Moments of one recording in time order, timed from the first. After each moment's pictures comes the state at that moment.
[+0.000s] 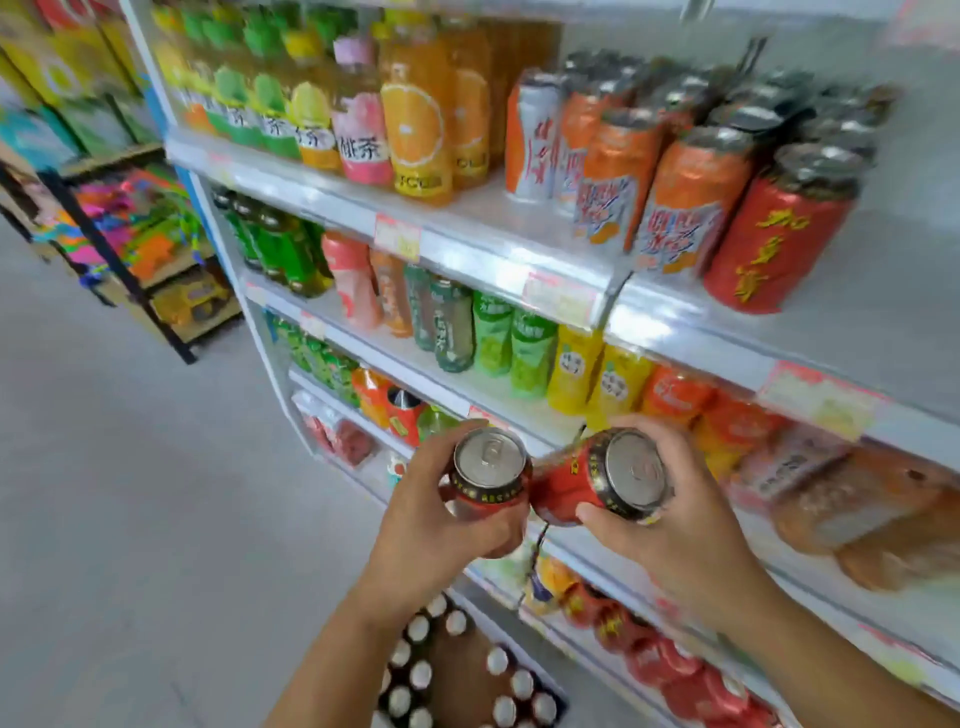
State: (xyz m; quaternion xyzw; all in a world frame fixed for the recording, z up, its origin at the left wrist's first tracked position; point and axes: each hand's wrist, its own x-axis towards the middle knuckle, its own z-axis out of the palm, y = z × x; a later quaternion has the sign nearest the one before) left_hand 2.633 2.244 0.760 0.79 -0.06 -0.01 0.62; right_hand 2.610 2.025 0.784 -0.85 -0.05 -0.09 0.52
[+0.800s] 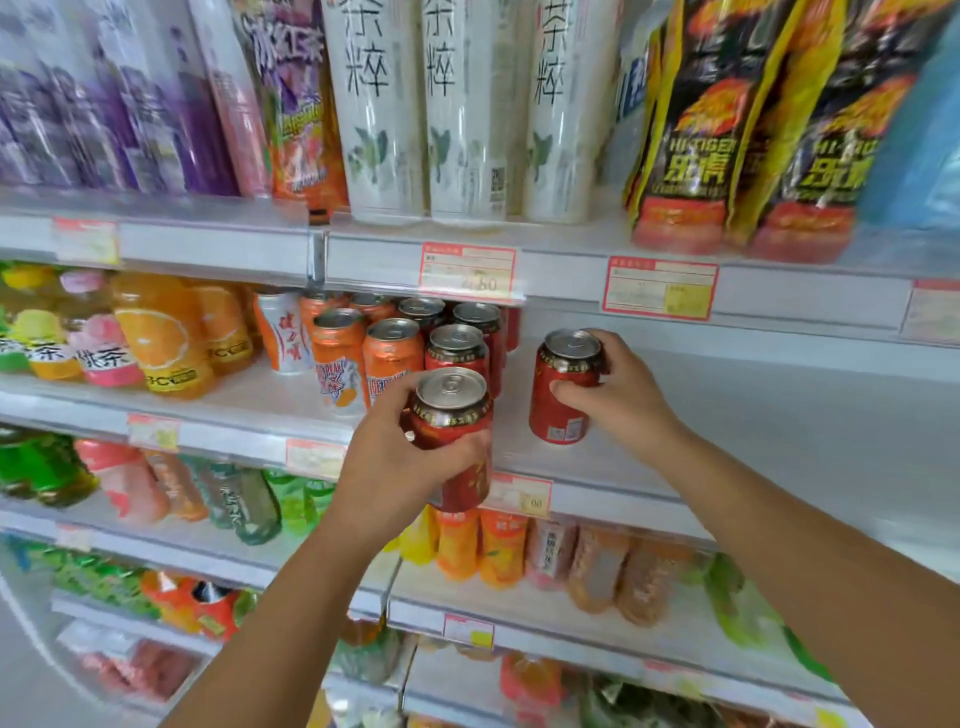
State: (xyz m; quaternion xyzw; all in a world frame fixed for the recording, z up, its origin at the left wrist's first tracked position) left_hand 2.683 2.075 0.911 0.73 -0.26 0.02 0.63; right_hand 2.659 1.839 0.921 -0.83 0.12 -0.26 0.48
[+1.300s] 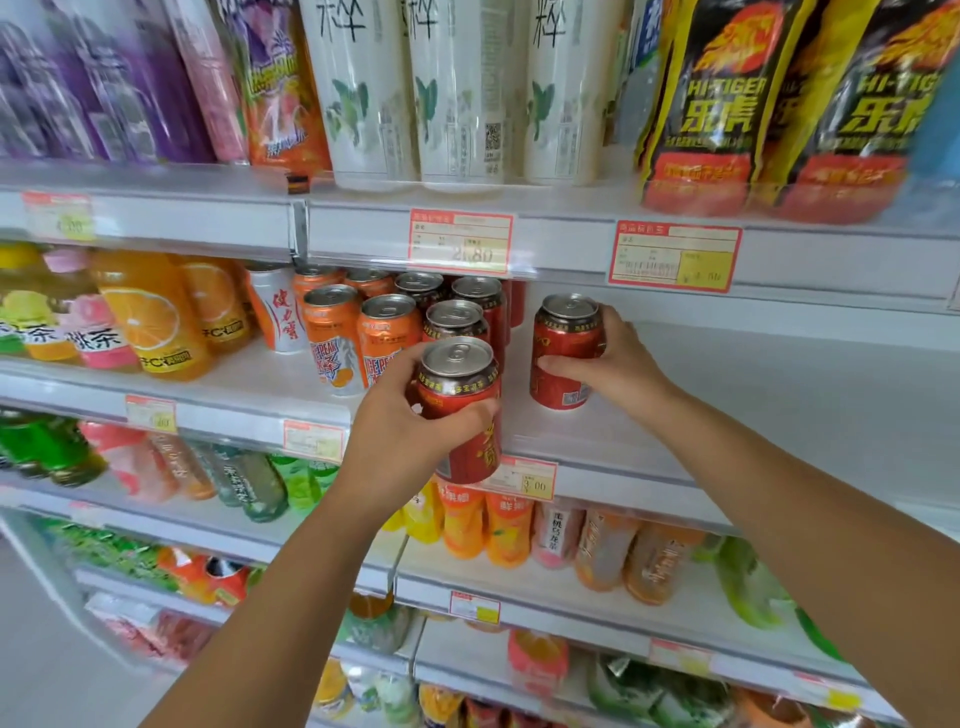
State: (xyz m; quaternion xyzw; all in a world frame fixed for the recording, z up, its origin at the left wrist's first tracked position) left_hand 2.695 2.061 0.910 0.73 -0.24 0.00 0.64; right_hand 2.693 1.818 0.909 -0.85 0.15 -0.20 0.47
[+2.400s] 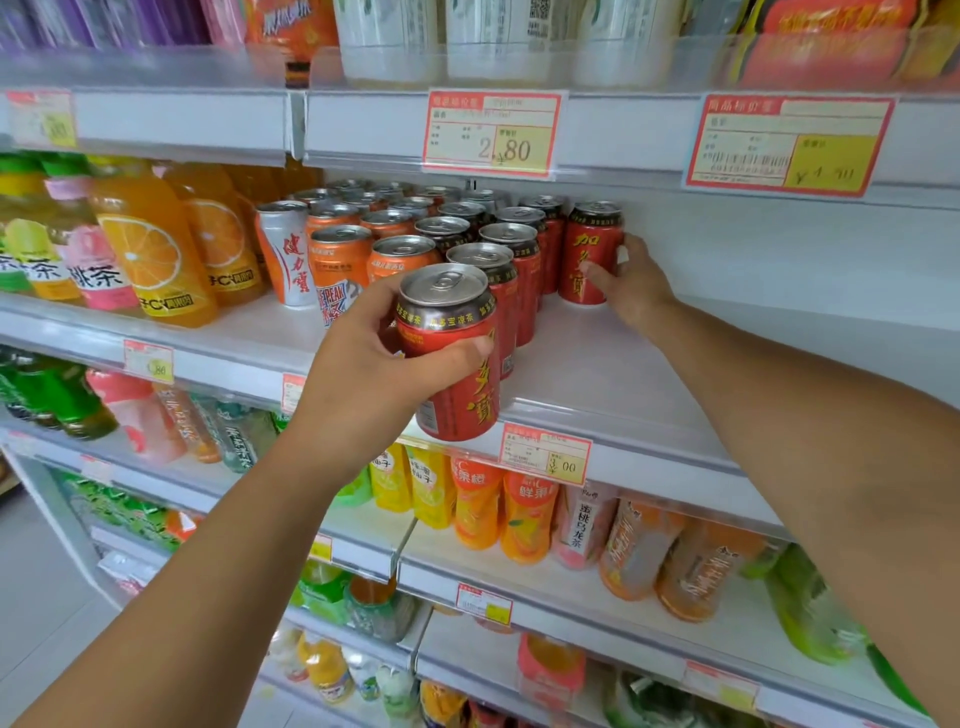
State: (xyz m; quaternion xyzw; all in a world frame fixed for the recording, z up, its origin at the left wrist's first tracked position) left_hand 2.713 2.074 0.900 0.71 -0.25 0.04 0.65; right_hand 2.814 1.758 0.884 -0.86 0.17 -0.25 0.40
